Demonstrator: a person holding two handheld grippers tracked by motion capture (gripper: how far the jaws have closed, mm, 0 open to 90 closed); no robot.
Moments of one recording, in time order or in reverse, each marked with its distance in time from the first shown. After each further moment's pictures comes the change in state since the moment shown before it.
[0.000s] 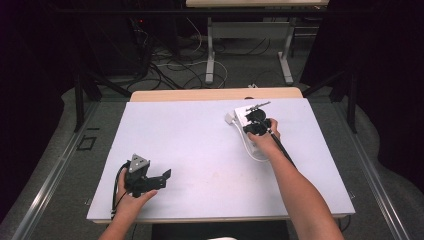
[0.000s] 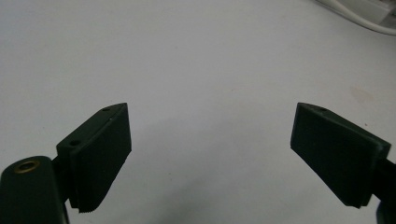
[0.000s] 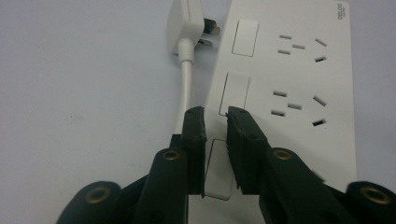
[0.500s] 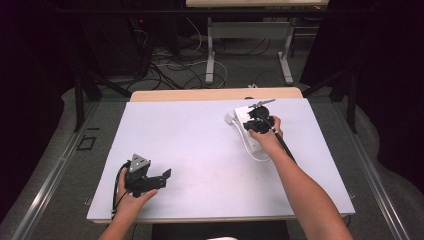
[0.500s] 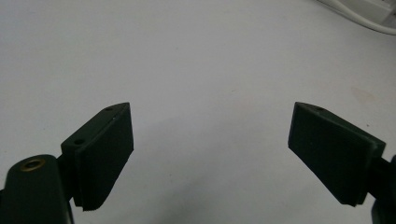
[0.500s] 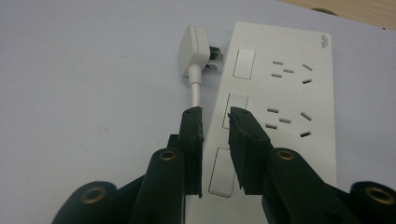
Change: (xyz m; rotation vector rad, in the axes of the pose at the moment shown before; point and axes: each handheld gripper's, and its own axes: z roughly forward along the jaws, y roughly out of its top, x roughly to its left) left arm -0.001 0.001 0.000 -0.008 0.005 -0.009; right arm 0.000 0.006 -0.023 -0.072 0.029 0.012
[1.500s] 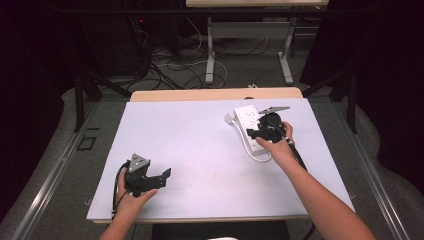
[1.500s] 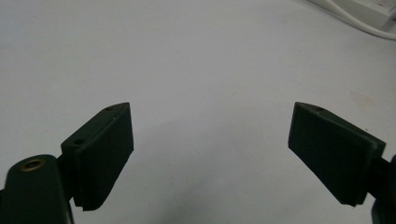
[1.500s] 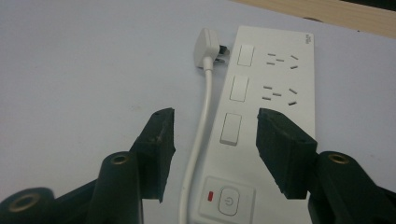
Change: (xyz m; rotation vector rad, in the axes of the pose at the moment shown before) left arm 0.000 0.001 0.000 -0.007 0.002 -0.006; right arm 0.007 -0.023 -0.055 -0.078 0.034 -0.003
